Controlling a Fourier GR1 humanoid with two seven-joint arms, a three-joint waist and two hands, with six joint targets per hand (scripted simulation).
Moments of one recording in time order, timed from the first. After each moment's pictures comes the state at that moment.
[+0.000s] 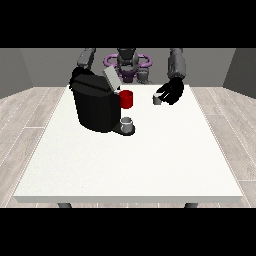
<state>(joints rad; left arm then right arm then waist) -0.78 0.39 0.01 -0.61 -0.59 0.02 -0.28 -0.22 -0.02 -0.04 -1.35 -0.02 -0.16 -0.05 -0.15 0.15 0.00</state>
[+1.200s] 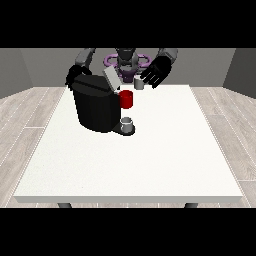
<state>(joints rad) -1.09 0.48 0.11 -0.65 -0.58 -0.14 -0.14 -0.31 -0.02 0.00 -1.34 -0.02 -0.13 -0.06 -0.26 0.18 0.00</state>
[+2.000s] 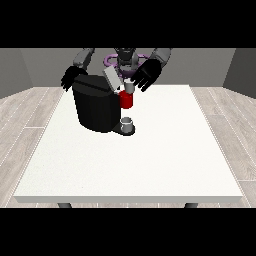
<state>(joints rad) -1.15 0.46 0.11 -0.63 -0.61 -0.14 -0.12 -0.30 -0.03 -0.02 -1.37 -0.01 -0.15 -0.07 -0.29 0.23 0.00</state>
